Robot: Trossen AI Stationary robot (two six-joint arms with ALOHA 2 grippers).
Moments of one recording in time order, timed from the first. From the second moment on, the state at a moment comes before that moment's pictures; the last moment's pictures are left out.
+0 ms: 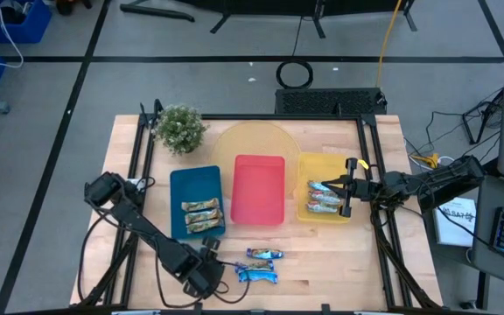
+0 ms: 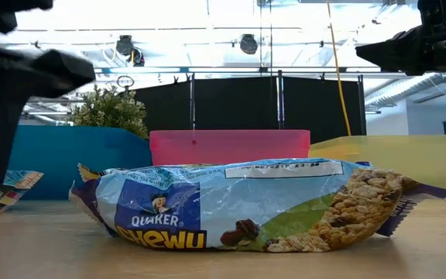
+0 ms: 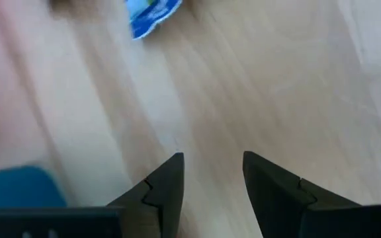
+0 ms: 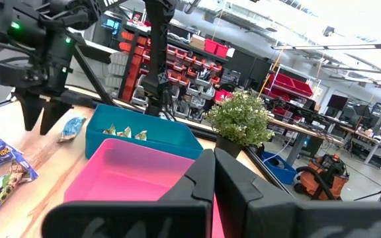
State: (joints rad) left arm -0.71 1.90 1.22 -0.66 -0.17 -0.31; right arm 0.25 0.27 0.02 0.36 0.36 -0.36
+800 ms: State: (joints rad) left arm -0.73 1.90 1.28 -1.03 -0.23 -0.63; right arm 0.25 0.27 0.02 0.36 0.36 -0.36
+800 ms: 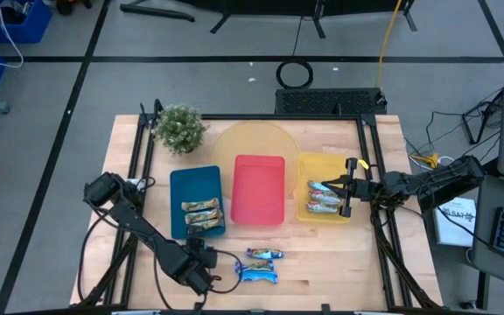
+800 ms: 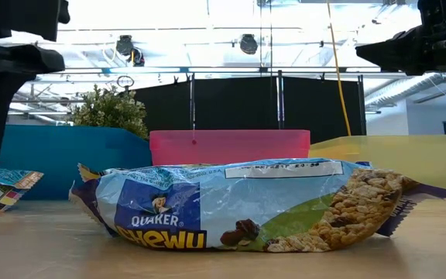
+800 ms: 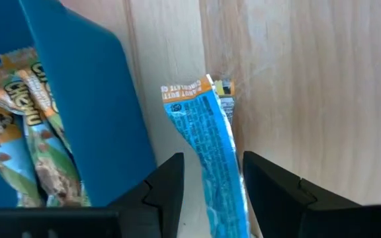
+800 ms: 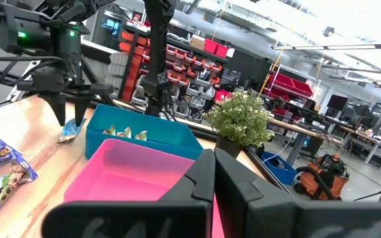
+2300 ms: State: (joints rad) left arm -0.74 1.45 1.24 -0.81 -0.47 -0.16; right arm 0.25 0.27 0.02 0.36 0.36 -0.36
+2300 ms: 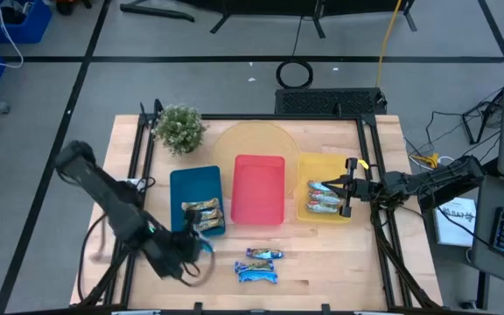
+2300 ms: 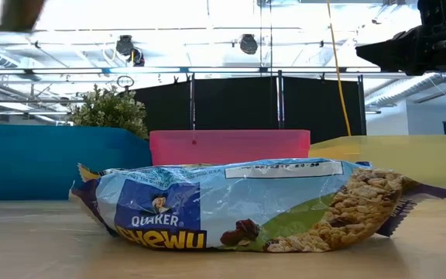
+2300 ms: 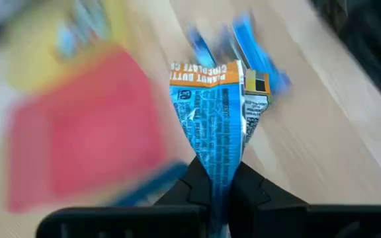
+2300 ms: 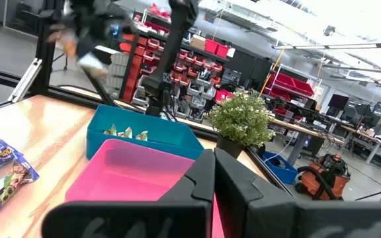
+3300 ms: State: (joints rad) left arm -0.38 0.72 0.36 -0.17 -0.36 -0.17; right arm 0.25 0.27 0.02 0.35 0.36 -0.32
